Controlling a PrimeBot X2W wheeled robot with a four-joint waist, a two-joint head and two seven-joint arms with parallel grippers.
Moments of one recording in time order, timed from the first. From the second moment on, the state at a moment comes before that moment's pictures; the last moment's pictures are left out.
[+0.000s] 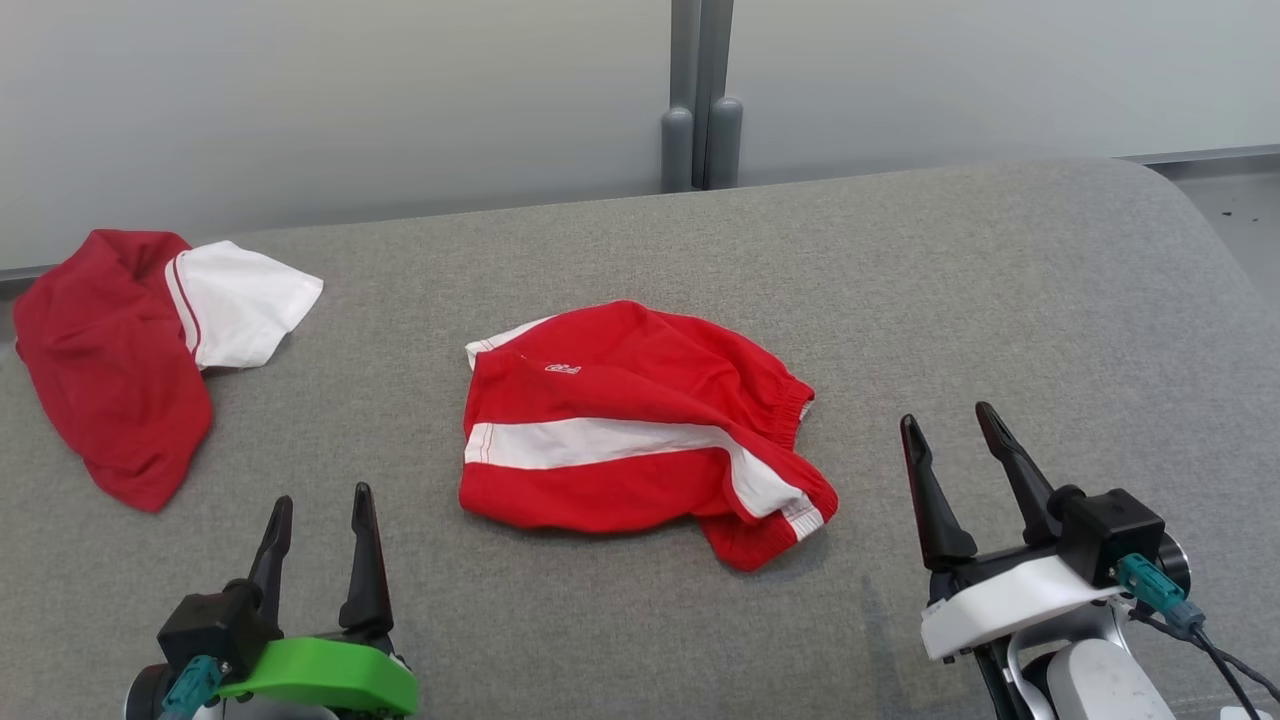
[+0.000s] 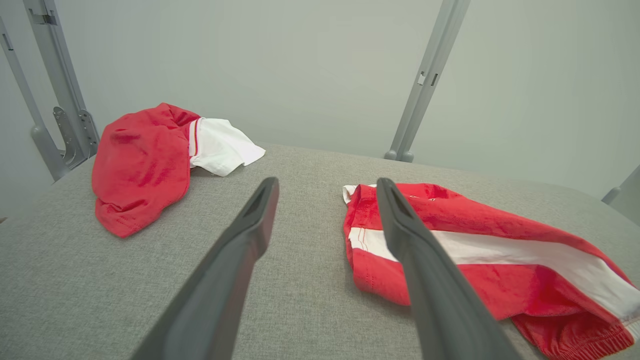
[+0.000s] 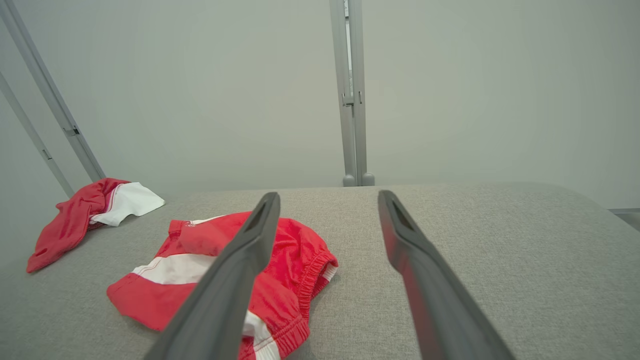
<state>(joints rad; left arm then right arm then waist) -0.01 0.20 -0.24 0.16 -0.48 0.12 -0.26 -0.07 -0.05 0.09 0.13 0.17 0.13 -0.24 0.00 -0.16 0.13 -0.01</state>
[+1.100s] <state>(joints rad) -0.02 0.17 -0.25 0.22 -0.44 0.07 -0.26 -0.18 -0.05 0.29 0.57 0.55 0.13 -0.25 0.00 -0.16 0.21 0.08</state>
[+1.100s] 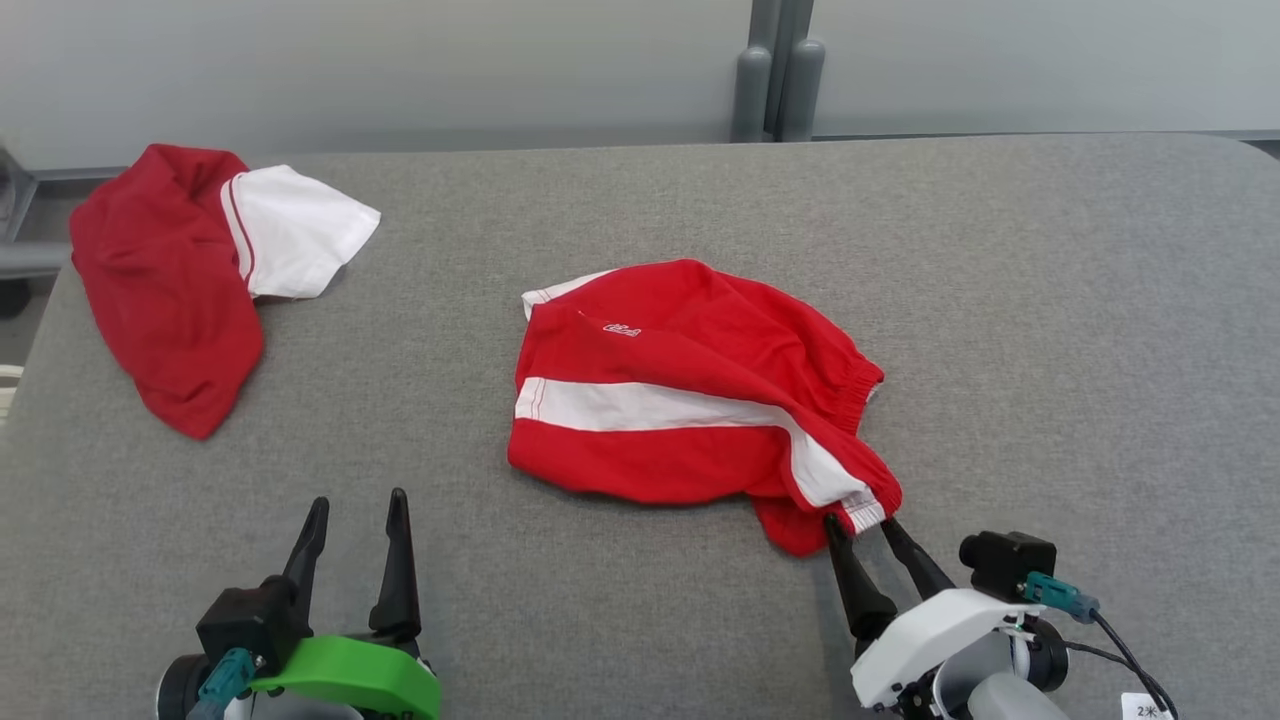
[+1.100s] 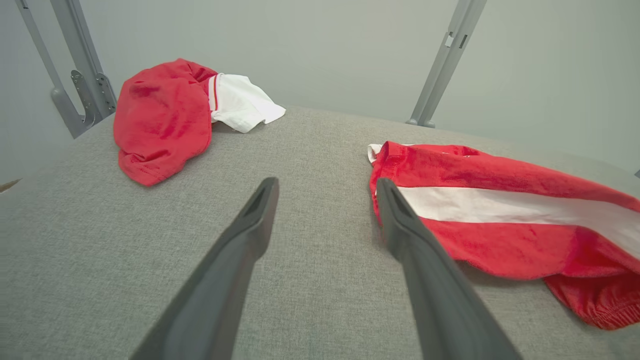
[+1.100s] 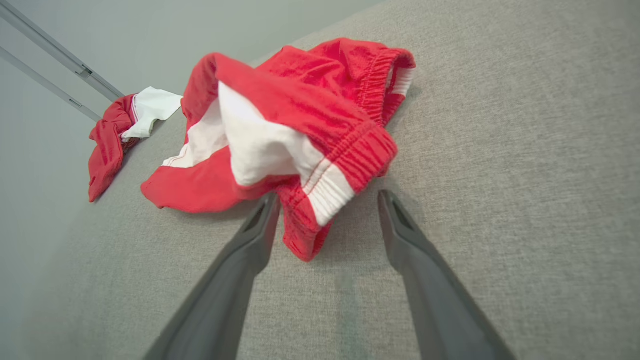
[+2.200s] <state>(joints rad) -0.03 0.16 -0.22 0.23 -0.43 0.06 -0.26 -0.19 -0.05 0.28 0.46 0.57 0.13 -0.26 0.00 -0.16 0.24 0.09</state>
